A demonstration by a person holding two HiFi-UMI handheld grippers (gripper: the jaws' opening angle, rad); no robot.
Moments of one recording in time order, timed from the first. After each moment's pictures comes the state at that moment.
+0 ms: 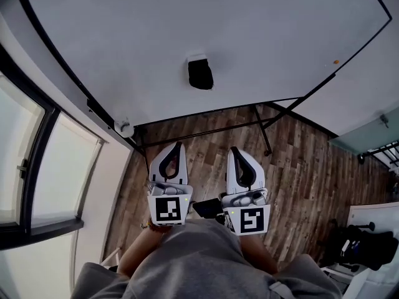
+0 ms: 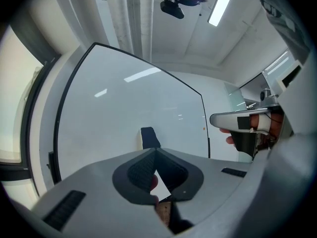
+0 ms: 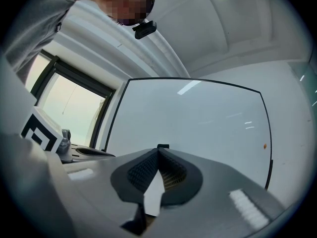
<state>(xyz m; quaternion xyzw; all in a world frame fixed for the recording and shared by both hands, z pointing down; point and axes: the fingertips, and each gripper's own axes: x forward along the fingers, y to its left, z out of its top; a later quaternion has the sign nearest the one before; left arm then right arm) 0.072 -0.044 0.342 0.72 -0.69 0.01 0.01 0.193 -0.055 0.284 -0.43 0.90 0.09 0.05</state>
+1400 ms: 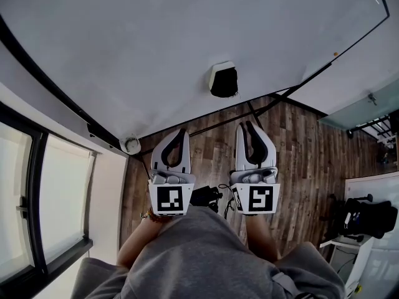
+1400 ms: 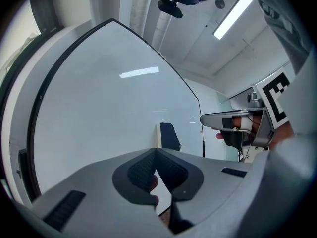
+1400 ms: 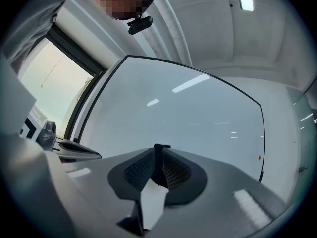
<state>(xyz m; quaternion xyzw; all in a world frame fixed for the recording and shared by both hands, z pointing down) -0.027 -0.117 0.360 0.78 -0.62 -0.03 0.02 0.097 -0.134 0.287 -0.51 0.85 0.14 0.01</state>
